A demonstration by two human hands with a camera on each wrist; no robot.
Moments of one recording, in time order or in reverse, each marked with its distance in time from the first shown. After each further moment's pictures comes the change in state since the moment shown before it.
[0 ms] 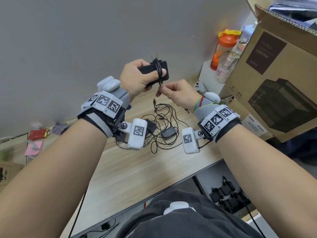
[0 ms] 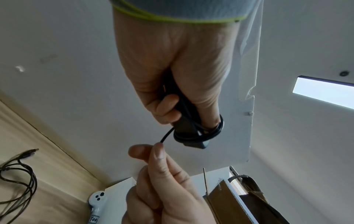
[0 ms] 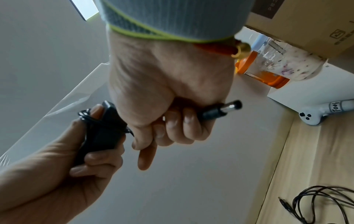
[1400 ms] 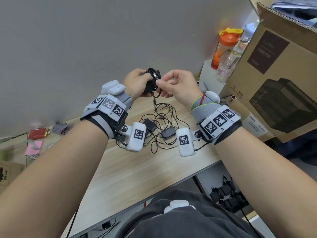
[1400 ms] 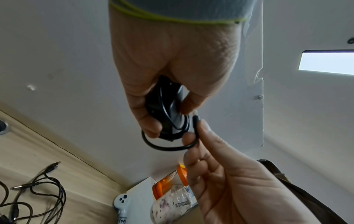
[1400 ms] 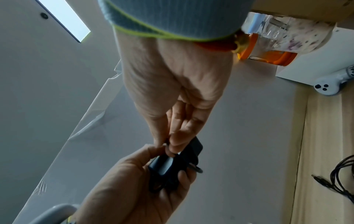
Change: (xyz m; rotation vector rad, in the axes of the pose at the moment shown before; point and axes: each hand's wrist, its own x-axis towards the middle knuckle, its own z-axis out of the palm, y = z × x) left_hand 0.014 -0.019 0.007 0.072 0.056 -0.233; right_hand 0.001 -0.021 0.005 0.457 0.186 0.069
